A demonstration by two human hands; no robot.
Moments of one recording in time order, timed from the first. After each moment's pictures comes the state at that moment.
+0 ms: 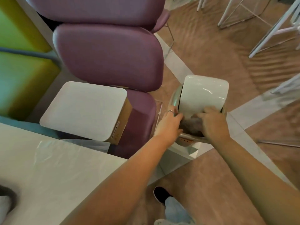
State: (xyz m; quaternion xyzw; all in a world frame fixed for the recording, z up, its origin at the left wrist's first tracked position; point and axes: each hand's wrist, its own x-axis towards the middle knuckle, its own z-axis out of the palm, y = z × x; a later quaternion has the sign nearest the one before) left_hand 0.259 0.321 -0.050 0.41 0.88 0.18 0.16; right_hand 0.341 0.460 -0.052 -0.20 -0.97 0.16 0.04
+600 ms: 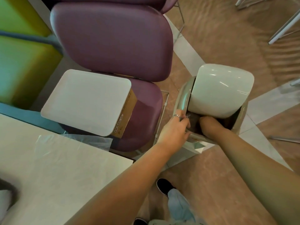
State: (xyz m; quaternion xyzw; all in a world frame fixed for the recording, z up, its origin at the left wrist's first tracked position) left_hand 0.267 0.308 -0.070 0.39 0.87 0.25 0.17; right_hand 0.298 0.468 -0.117 -0.18 -0.93 0.12 -0.31
